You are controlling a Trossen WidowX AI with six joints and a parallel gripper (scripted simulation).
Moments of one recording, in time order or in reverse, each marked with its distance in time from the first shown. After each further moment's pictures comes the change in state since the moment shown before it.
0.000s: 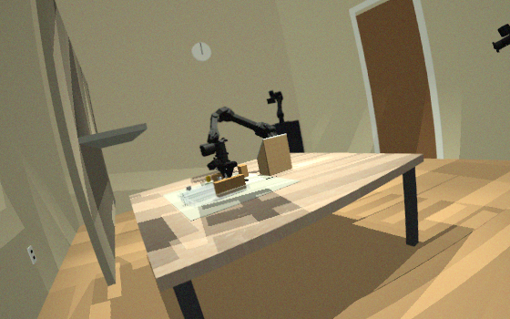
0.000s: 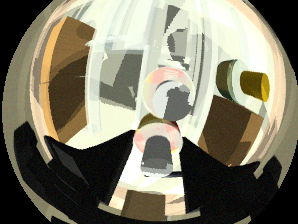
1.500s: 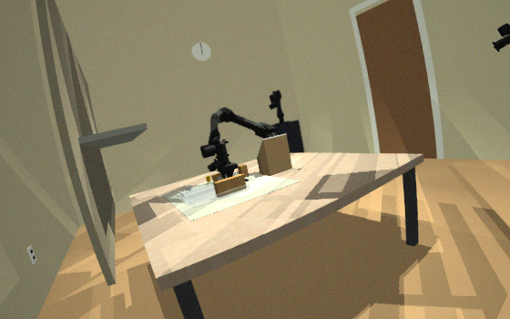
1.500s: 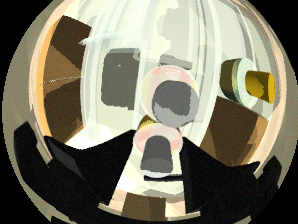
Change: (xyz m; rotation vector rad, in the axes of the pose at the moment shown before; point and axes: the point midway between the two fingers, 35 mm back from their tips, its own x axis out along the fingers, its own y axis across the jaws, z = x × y) arm 0.010 0.001 -0.001 0.002 -0.007 0.000
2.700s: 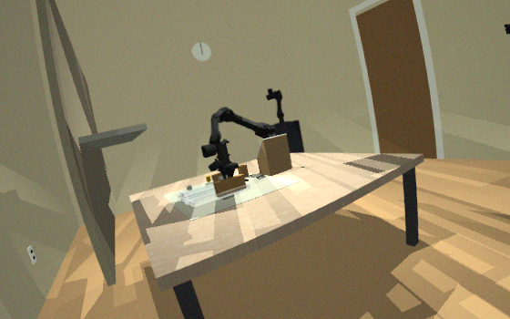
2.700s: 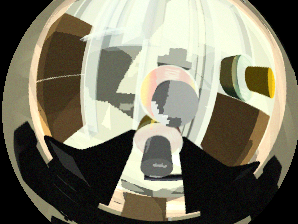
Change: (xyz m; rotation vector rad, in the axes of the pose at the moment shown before) arm 0.000 0.000 -0.004 0.003 -0.005 0.000
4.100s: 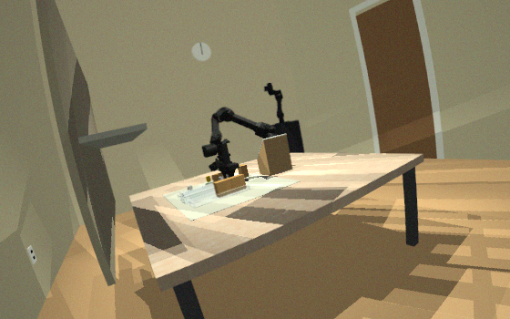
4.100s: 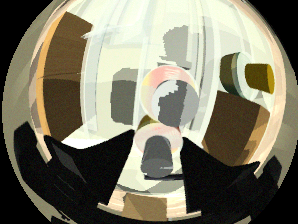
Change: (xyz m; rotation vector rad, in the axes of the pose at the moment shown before) arm 0.000 0.000 -0.003 0.002 -0.005 -0.003
